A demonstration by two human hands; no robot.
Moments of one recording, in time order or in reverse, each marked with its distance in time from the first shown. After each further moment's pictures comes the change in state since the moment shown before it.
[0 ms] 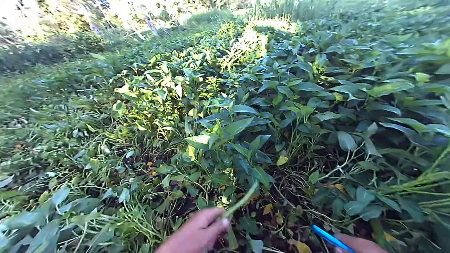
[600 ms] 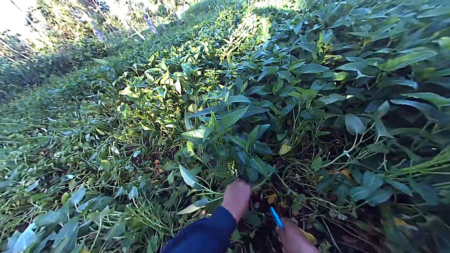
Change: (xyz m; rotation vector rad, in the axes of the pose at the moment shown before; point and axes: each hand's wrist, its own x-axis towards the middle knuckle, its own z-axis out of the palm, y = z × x) left_hand 0.137 0.004 0.072 0.893 -0.031 -0.223; right_hand 0.097 -0.087 0.107 0.549 -0.050 0.167
